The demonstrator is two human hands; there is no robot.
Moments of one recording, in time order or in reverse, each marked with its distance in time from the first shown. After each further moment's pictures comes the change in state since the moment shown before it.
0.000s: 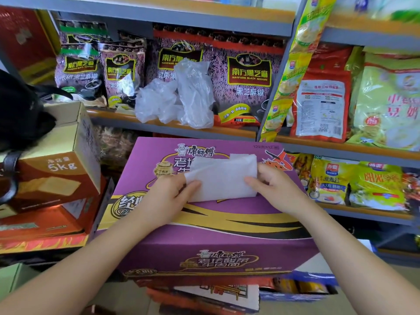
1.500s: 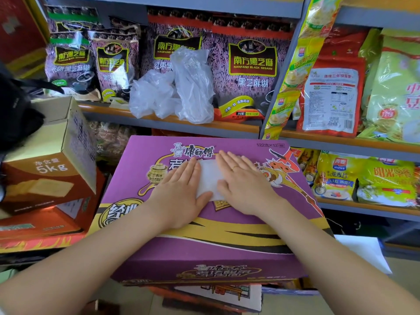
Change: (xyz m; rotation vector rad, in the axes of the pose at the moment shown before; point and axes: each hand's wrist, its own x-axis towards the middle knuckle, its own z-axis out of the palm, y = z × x) left_hand 0.032 0.001 0.026 0.606 -0.449 -0.137; right_hand 0.048 -0.005 0.041 -0.818 -0.113 -0.067
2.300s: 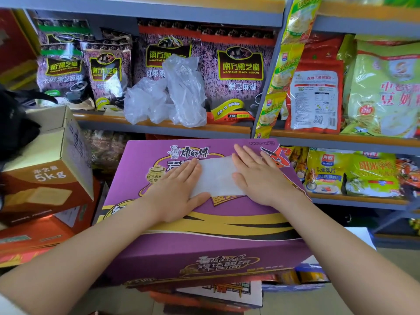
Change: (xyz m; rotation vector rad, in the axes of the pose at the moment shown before) left_hand 0.000 -0.020 0.000 -0.012 -0.027 0.165; right_hand -0.020 0.030 -0.006 -0.056 -0.016 0.110
